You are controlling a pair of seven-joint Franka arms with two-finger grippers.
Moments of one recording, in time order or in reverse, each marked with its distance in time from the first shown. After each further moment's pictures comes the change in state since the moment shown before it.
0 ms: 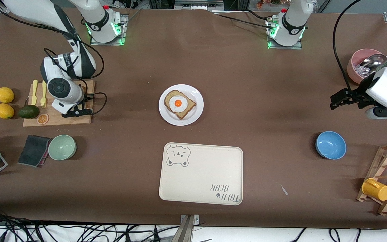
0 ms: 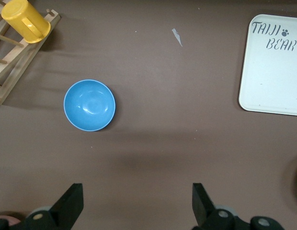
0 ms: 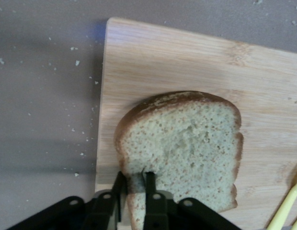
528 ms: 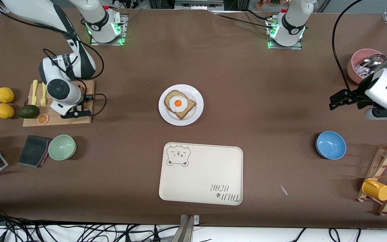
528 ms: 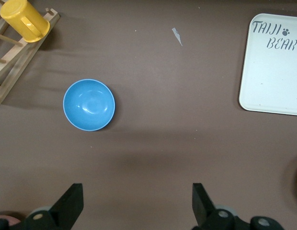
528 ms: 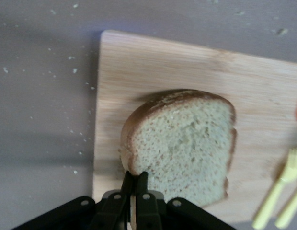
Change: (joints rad) left arm -0.001 0.003 0.000 0.000 0.000 0.000 -0.002; right arm 0.000 0.000 0.011 0.080 0.000 -0.124 0.001
